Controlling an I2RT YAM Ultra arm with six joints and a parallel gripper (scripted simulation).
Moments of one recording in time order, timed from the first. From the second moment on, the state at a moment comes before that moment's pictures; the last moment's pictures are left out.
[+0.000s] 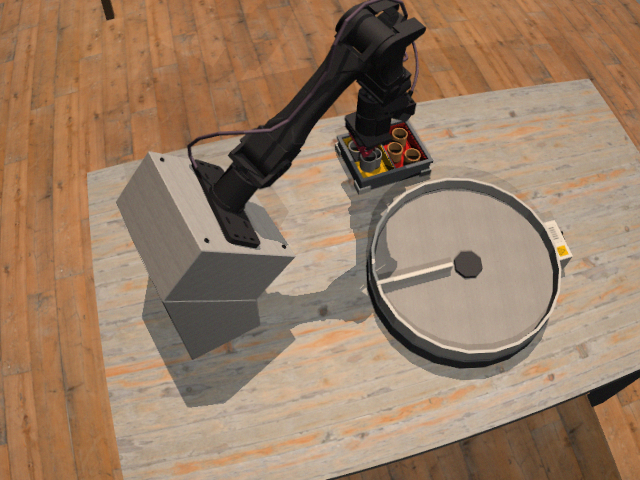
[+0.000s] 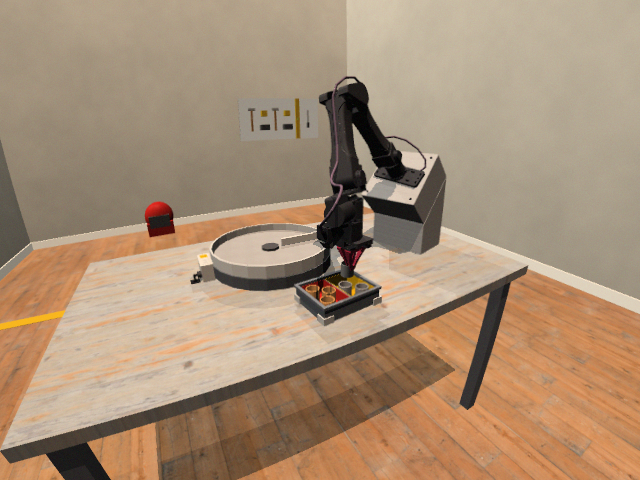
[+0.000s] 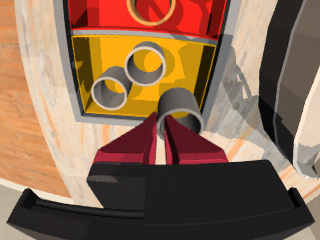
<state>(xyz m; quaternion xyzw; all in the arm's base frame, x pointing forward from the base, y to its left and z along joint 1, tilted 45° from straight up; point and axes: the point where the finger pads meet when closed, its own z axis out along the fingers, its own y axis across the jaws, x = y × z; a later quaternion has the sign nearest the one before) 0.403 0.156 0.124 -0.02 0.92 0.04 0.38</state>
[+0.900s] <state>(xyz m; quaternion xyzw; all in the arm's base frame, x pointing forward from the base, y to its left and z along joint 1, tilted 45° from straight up) 0.426 0.159 0.101 -0.02 0.92 0.04 0.38</state>
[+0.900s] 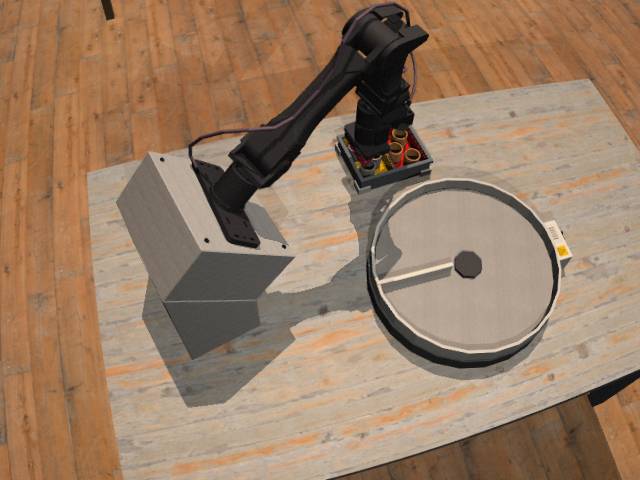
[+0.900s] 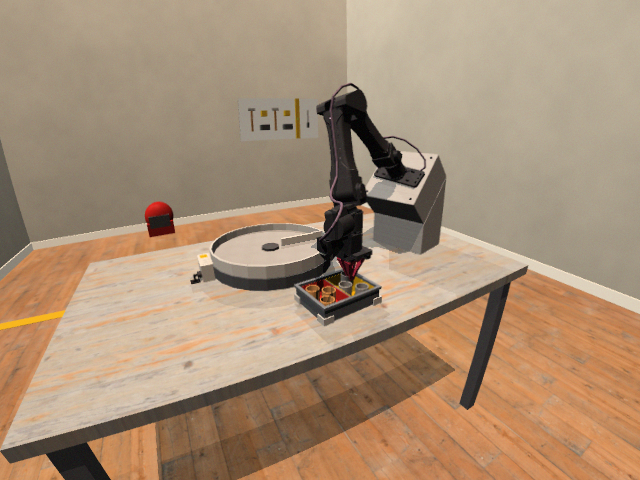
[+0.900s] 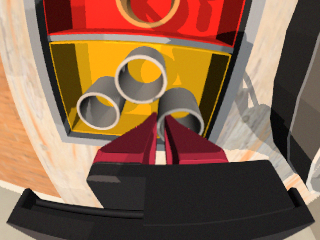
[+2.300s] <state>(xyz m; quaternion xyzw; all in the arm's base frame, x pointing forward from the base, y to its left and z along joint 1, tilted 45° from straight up) 0.429 0.160 0.100 -0.02 0.92 0.04 0.38</state>
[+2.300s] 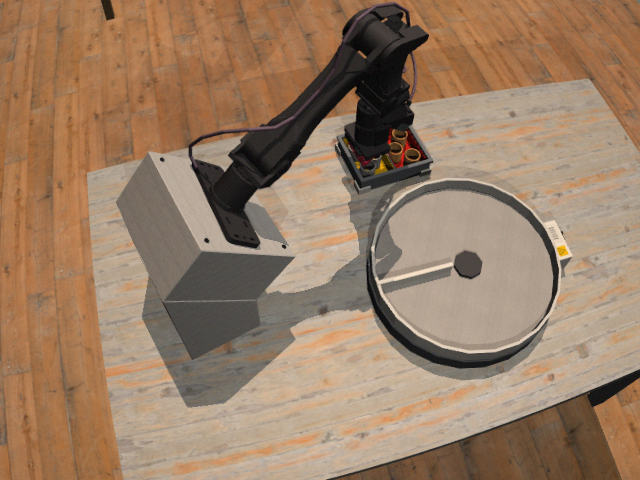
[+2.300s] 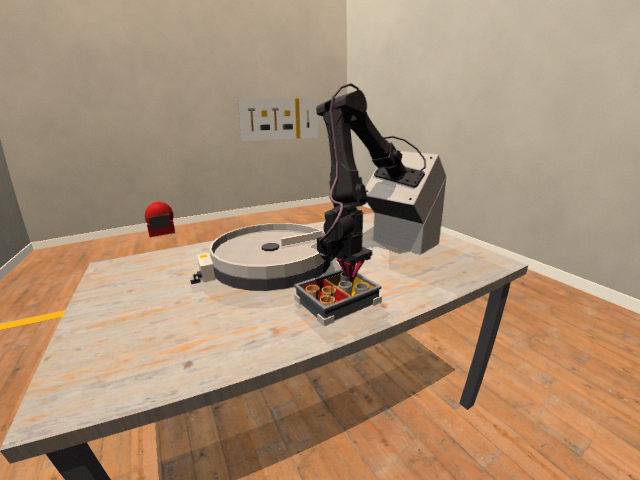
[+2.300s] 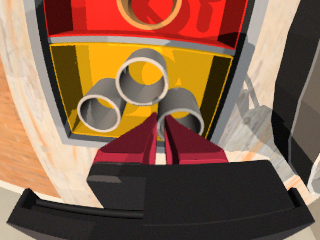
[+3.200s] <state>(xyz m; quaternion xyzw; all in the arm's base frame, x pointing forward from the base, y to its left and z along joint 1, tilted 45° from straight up) 0.433 0.160 0.097 -0.02 0.92 0.04 0.38</state>
